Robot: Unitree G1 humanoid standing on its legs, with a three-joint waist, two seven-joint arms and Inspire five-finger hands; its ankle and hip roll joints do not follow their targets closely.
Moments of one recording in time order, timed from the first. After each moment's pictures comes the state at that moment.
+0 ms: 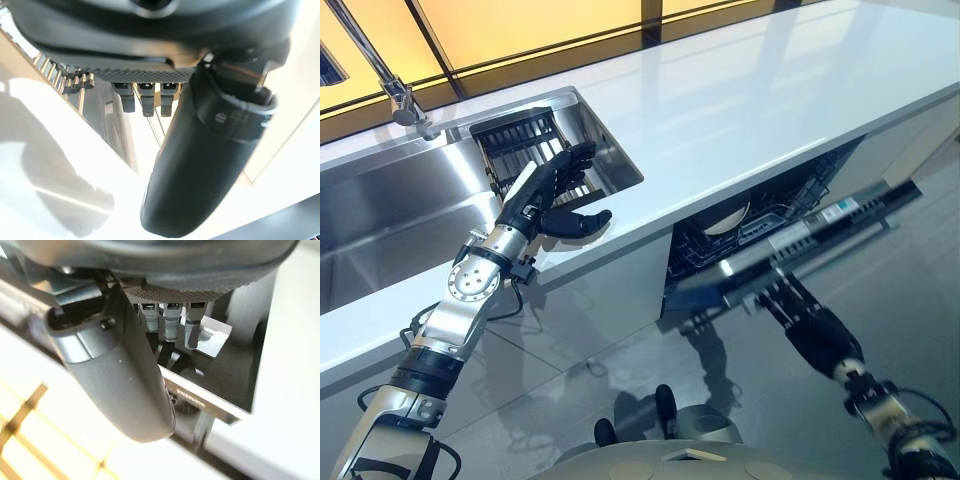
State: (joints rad) left arm -0.26 0.65 -0.21 0.12 -0.36 -0.22 -0.12; right arm -0.04 -0.54 -0.03 0.66 1.26 0.16 0.67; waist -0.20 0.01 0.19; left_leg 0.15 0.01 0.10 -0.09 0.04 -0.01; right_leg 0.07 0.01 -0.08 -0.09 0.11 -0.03
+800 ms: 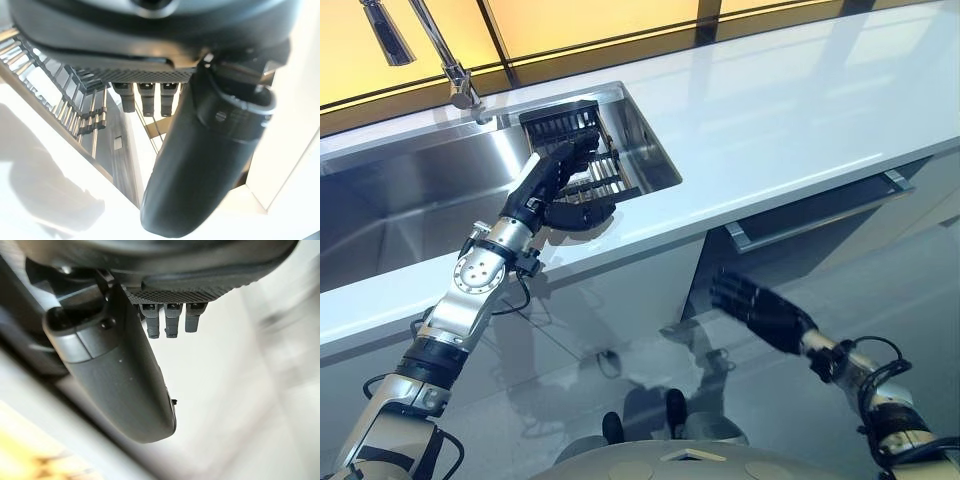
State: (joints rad) left arm -0.31 0.65 -0.24 0.15 -0.37 -0.25 -0.08; right arm -0.02 -0.66 0.13 0.70 0.41 0.13 0.88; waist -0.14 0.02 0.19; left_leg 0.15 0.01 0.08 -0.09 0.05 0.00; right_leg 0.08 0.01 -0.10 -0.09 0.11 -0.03
